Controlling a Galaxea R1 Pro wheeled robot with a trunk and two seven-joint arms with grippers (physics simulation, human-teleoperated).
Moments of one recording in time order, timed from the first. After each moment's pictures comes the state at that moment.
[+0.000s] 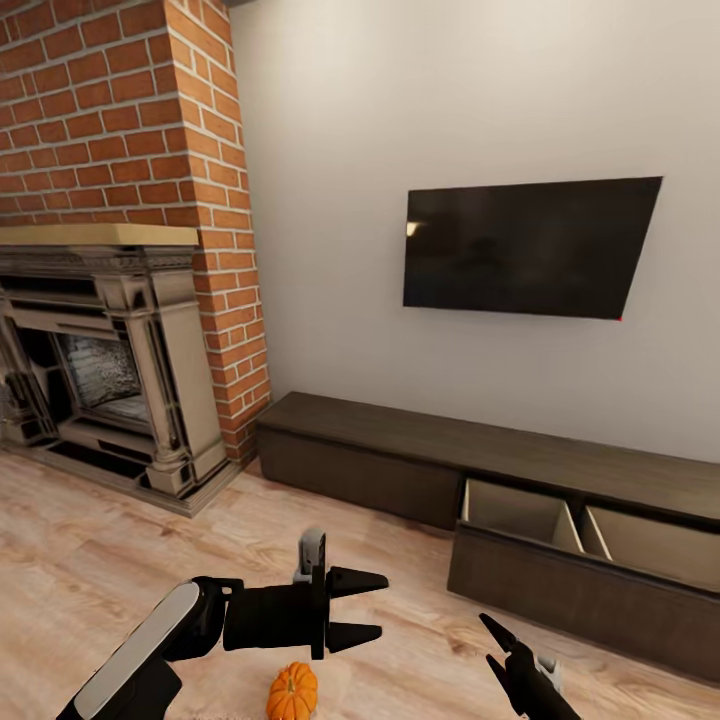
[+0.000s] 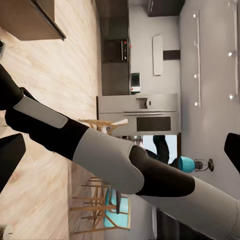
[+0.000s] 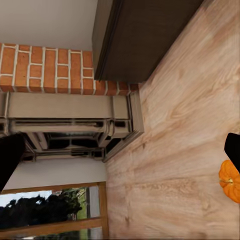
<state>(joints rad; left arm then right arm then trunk) -0.31 0.24 -0.51 -1.53 2.01 0.99 0.18 -0.48 -0.16 0.12 0.04 -1.21 0.23 1.02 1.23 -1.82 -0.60</state>
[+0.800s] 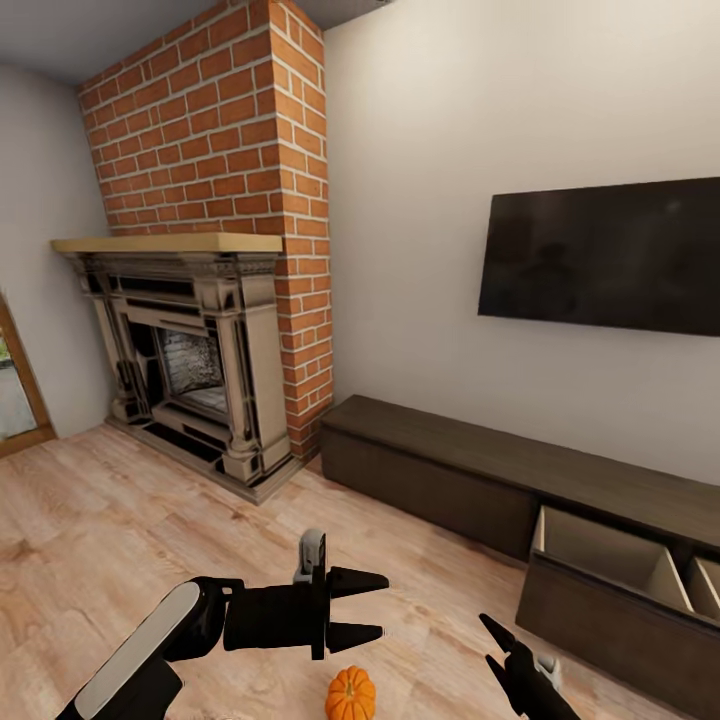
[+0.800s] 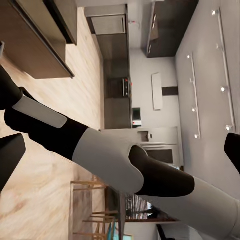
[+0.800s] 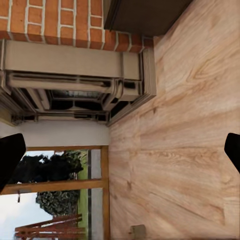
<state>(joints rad) -0.31 0.24 -0.52 -1.53 2.01 0.99 0.18 -0.48 -0.16 0.12 0.04 -1.21 0.23 1.02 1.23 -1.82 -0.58</state>
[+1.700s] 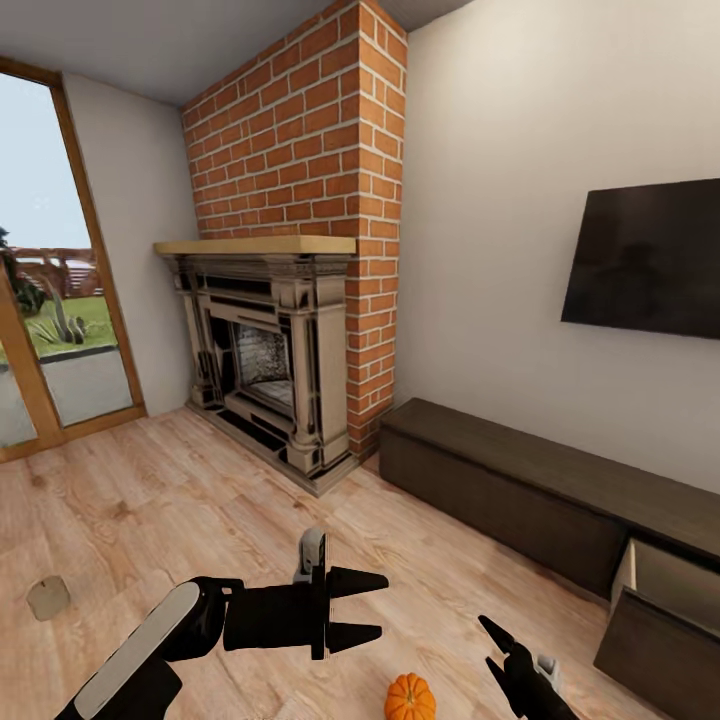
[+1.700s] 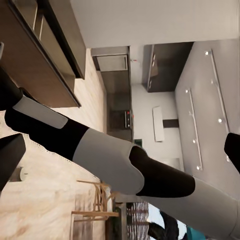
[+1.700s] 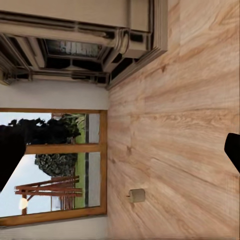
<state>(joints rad) -0.31 0.24 -0.51 -1.53 2.01 0.99 0.18 -0.48 -0.16 0.12 0.04 -1.21 0.23 1.00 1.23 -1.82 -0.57</state>
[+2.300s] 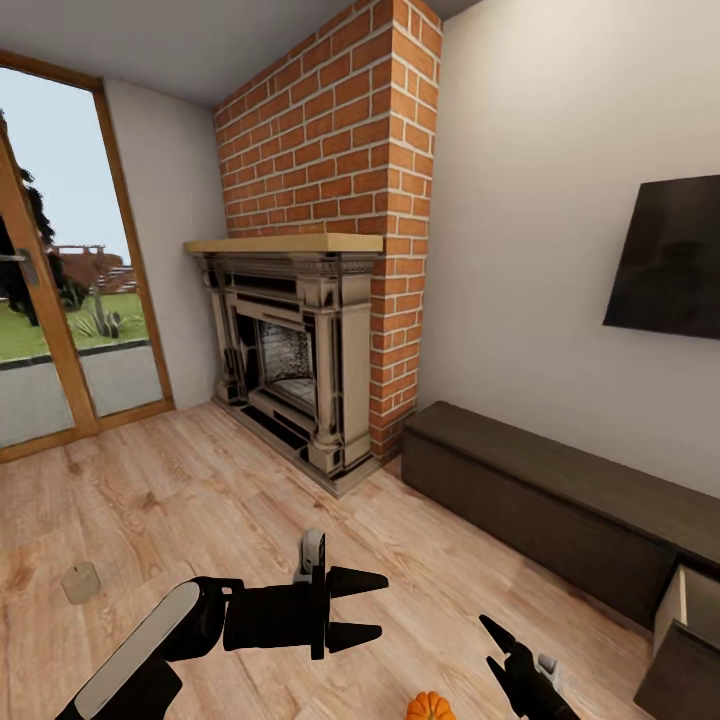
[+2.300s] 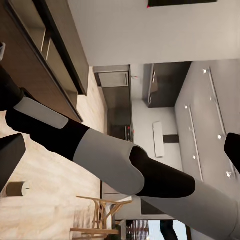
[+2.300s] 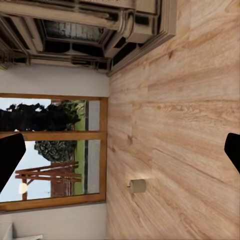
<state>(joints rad) -0.31 0.24 -0.51 -1.53 2.01 0.99 0.18 -0.48 -0.16 0.12 0.04 -1.21 0.23 1.00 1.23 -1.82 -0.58</state>
